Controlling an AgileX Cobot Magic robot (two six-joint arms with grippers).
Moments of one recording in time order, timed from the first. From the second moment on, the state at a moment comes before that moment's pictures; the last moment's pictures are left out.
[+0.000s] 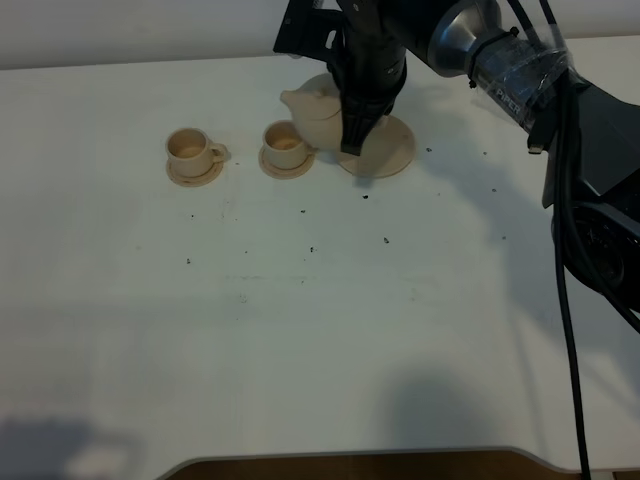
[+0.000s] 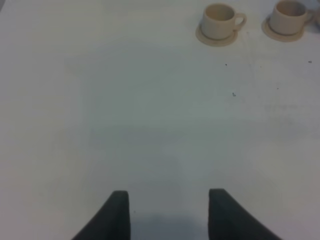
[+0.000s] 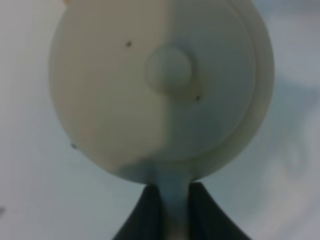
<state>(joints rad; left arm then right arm) -0.01 0.00 -0.51 0.02 1.06 -0.02 0.62 2.42 -2.35 -0.21 1.23 -0.65</state>
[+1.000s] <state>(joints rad) -0.01 0.00 -0.51 0.02 1.06 -0.02 0.69 2.50 -2.35 -0.47 1.19 -0.72</state>
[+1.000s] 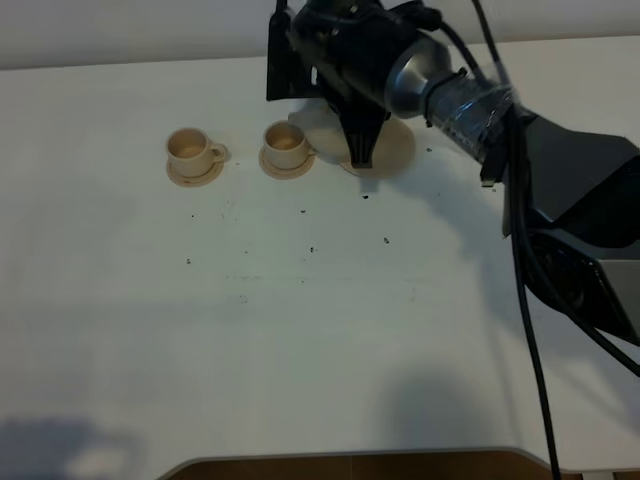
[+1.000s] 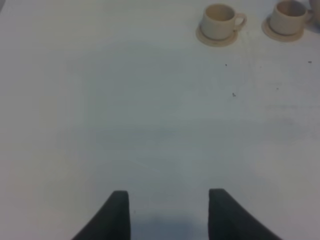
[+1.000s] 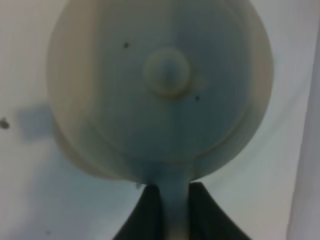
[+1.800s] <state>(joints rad) -0.01 0.00 -0.51 0.02 1.06 -0.02 0.72 2.50 -2.35 -0.59 1.17 -0.77</state>
